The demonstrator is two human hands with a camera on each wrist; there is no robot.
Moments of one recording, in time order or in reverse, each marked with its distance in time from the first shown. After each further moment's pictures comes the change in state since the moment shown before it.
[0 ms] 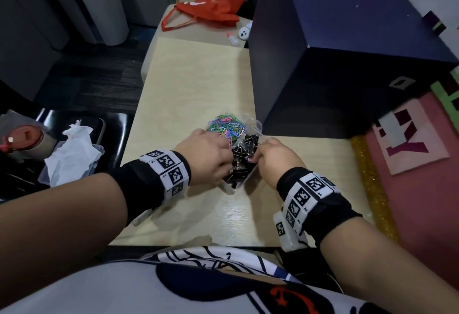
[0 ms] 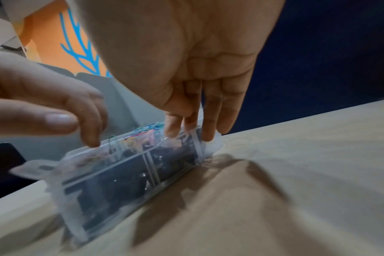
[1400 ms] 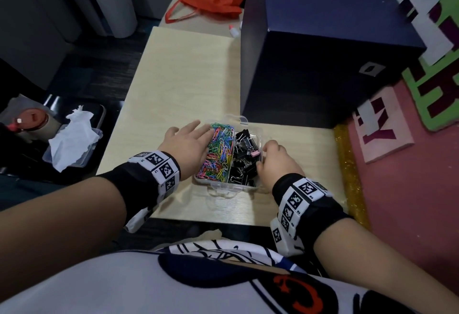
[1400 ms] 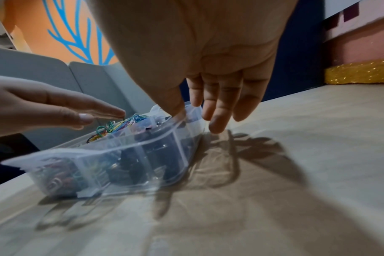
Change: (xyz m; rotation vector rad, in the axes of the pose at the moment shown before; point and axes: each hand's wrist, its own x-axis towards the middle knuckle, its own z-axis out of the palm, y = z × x) left_hand -0.001 0.055 0.005 -0.010 -0.255 -0.536; right_hand -0.048 0.054 0.000 0.015 -0.003 0.145
